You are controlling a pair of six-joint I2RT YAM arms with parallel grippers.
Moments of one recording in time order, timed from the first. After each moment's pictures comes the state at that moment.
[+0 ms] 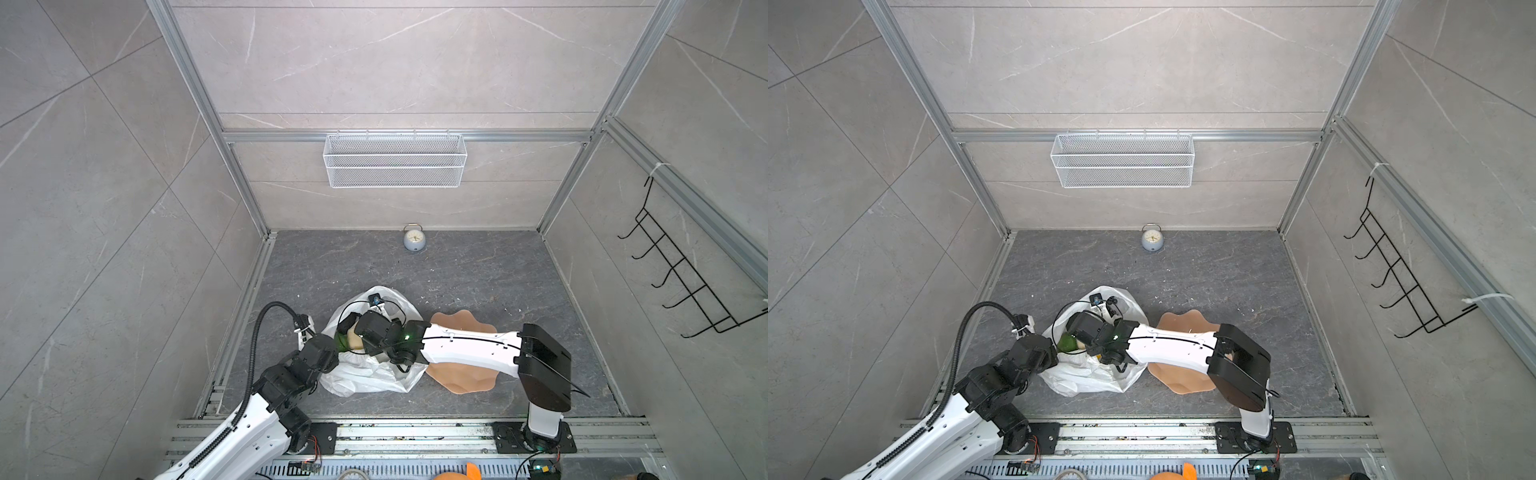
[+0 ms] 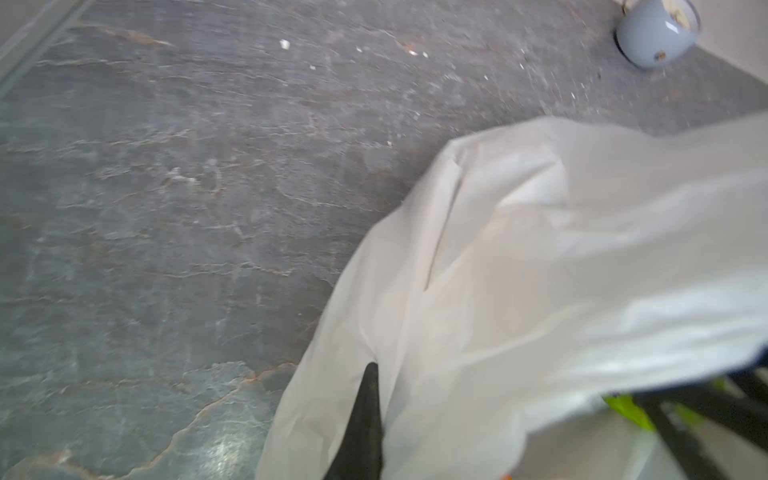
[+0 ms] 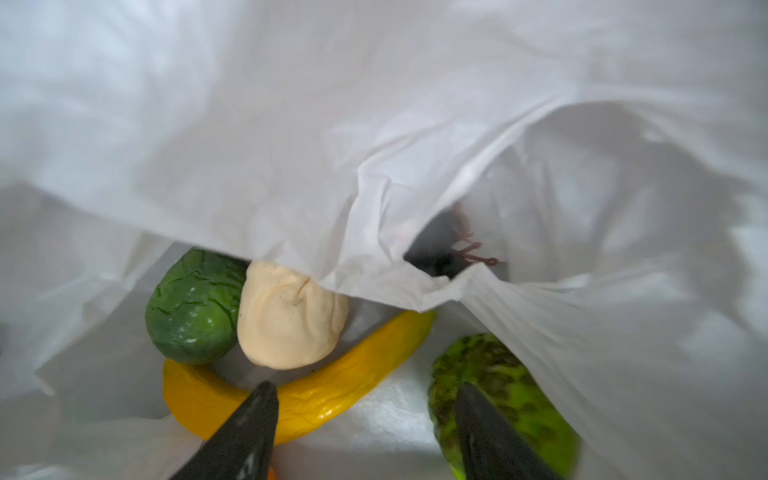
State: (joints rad) left arm -0.70 0.66 0.49 -0.72 -0.46 -0.80; right arm 1.17 1.86 1.40 -0.51 0.45 0.66
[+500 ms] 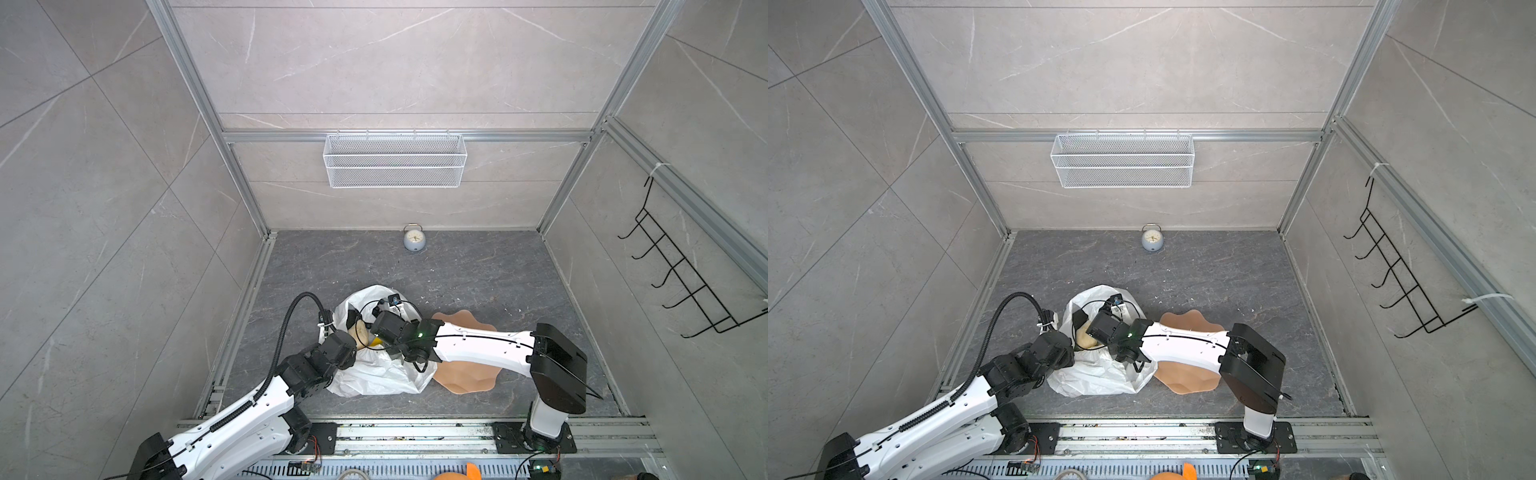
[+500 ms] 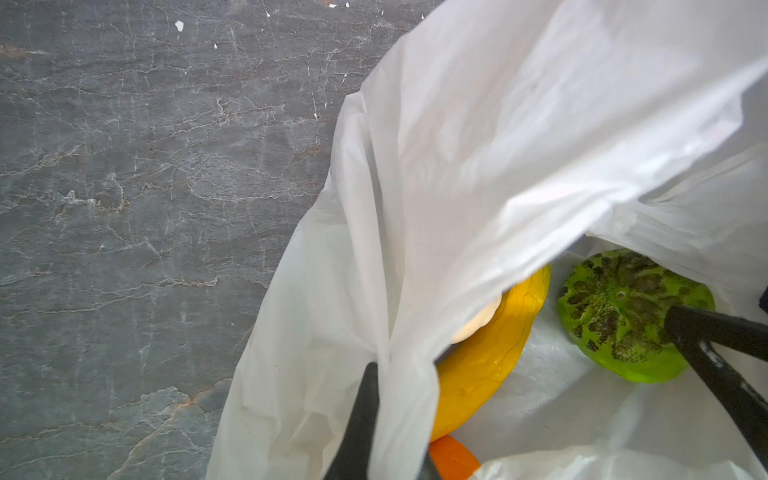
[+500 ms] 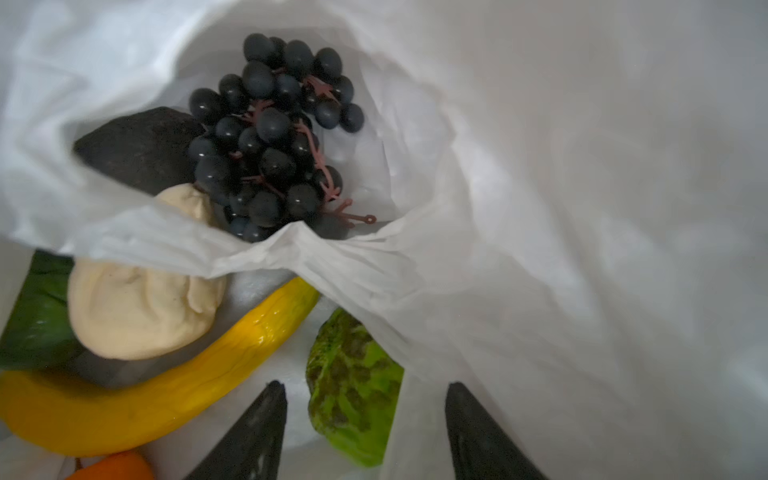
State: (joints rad) left arm -0.81 0.81 0.51 -0.63 -0.47 -0.77; right arm 1.13 1.80 1.28 -0.56 0.48 0.68
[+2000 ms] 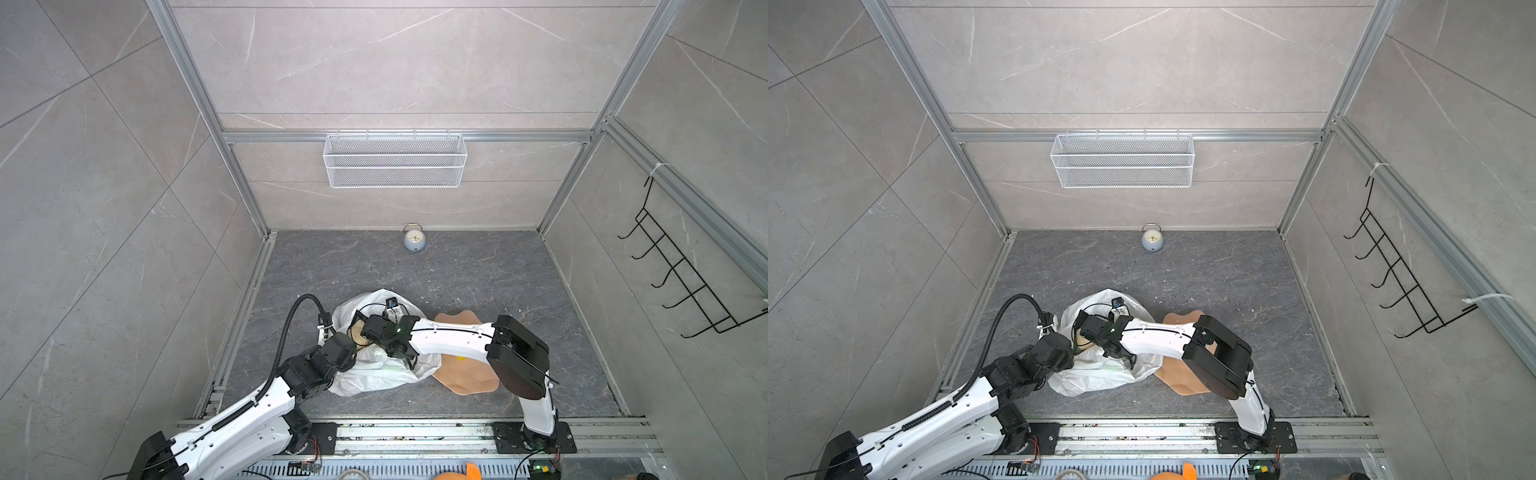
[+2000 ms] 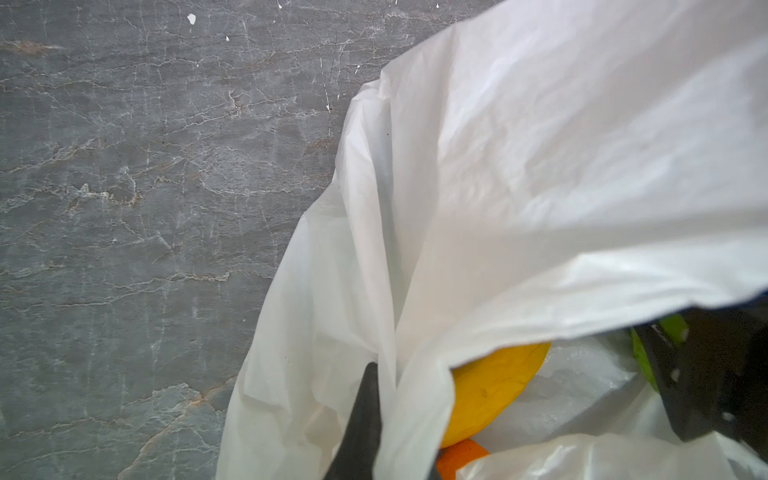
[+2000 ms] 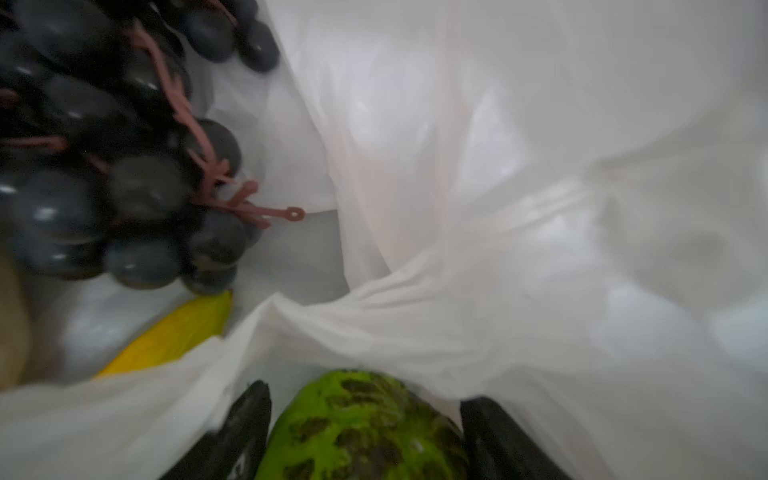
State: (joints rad) left arm -0.81 0.81 0.48 -0.62 -0.49 -0.77; right arm 1.09 2.03 1.43 -0.75 0.57 0.77
